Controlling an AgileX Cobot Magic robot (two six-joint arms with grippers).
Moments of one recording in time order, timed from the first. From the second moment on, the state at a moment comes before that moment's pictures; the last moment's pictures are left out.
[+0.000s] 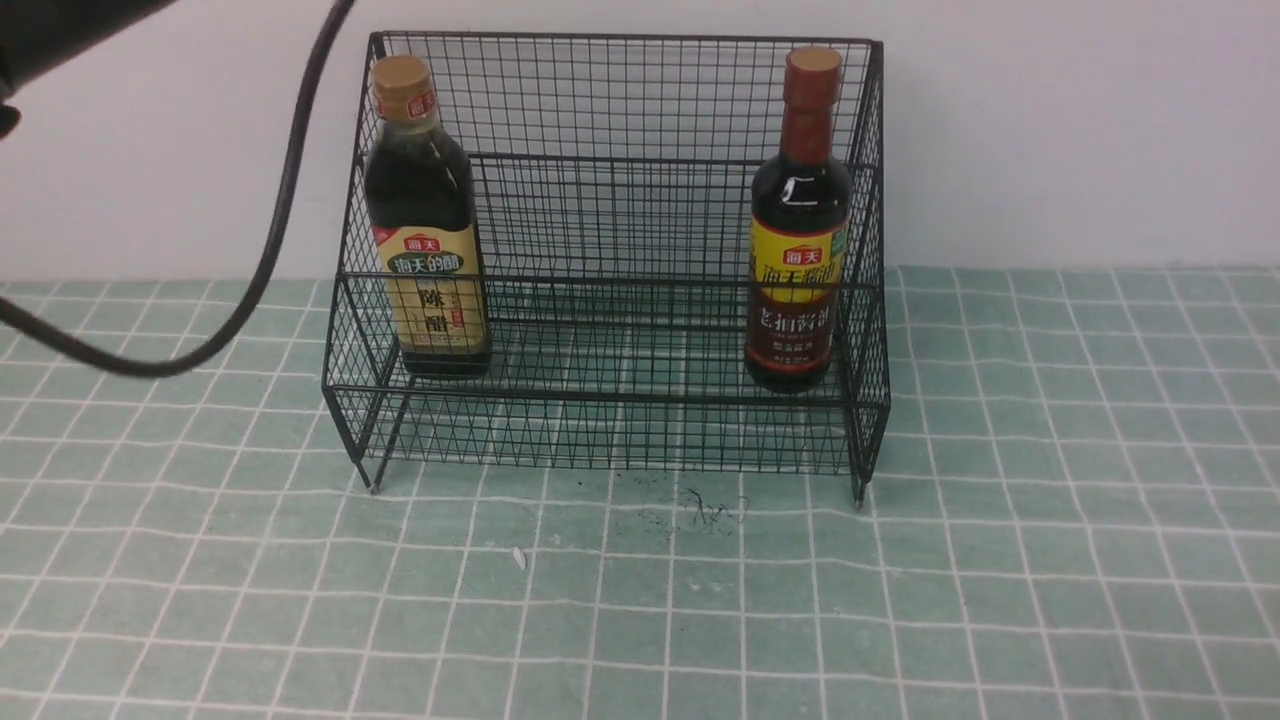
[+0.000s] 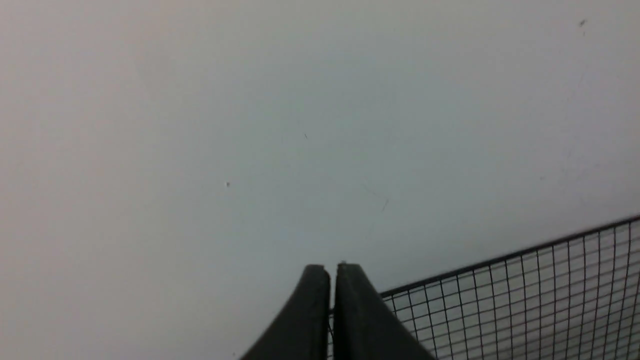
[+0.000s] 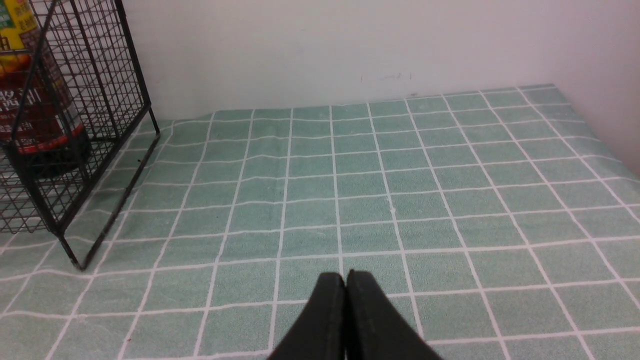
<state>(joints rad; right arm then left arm) -0.04 -0.01 0.02 -0.15 0.38 0.26 -0.19 1.39 -1.25 -1.73 -0.03 1.92</state>
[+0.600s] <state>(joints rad) -0.04 -0.01 0.02 -0.15 0.38 0.26 -0.19 1.05 -1.21 -1.63 0.66 1.07</state>
